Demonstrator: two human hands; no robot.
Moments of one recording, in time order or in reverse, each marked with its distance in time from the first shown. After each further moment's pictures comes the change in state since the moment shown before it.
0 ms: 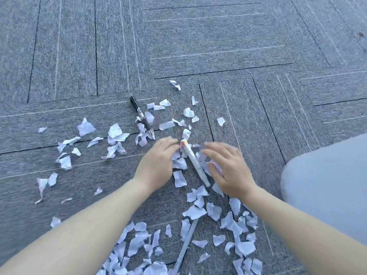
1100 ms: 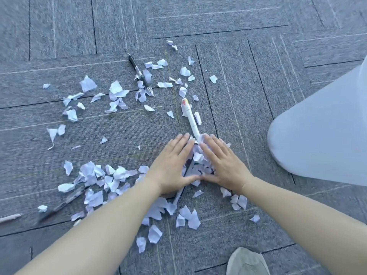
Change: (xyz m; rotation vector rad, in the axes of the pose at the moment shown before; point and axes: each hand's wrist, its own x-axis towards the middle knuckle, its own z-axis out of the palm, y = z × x) left_hand -0.105 0.061 0.048 0.086 -0.269 0.065; right_hand -0.112 -0.011 0.040 -0.242 -0.262 -0.165
